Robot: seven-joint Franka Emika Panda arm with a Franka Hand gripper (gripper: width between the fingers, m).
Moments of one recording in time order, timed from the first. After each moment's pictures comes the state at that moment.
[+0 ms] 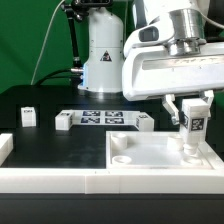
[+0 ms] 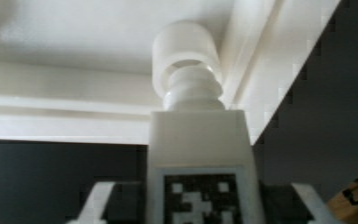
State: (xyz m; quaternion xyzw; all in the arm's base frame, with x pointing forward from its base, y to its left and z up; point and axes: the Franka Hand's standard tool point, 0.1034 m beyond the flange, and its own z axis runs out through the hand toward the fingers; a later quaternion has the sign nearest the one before) arm 0.607 0.111 0.088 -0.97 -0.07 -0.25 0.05
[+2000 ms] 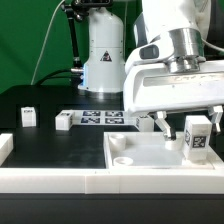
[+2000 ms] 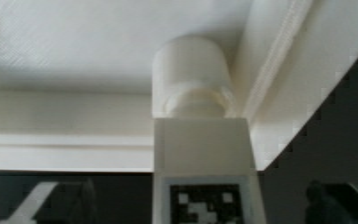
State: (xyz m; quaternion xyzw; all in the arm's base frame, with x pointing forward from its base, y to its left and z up) arm 0.609 0.113 0.066 -0.96 -0.07 -0.28 0.04
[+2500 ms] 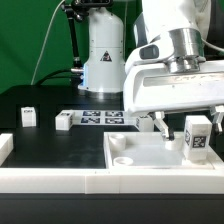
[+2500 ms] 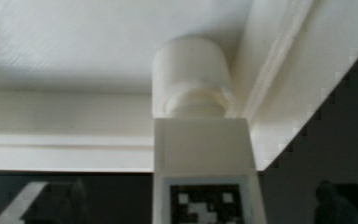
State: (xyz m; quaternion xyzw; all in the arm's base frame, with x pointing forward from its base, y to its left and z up) arm 0.609 0.113 0.066 -0.96 -0.07 -0.28 0.04
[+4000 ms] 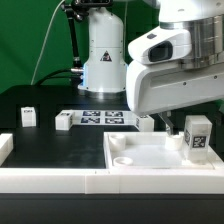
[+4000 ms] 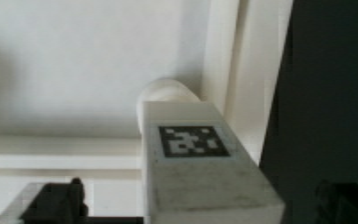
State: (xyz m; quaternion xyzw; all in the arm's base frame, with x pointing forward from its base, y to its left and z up) arm 0.626 0.114 0.084 -0.99 -0.07 0.03 0.09
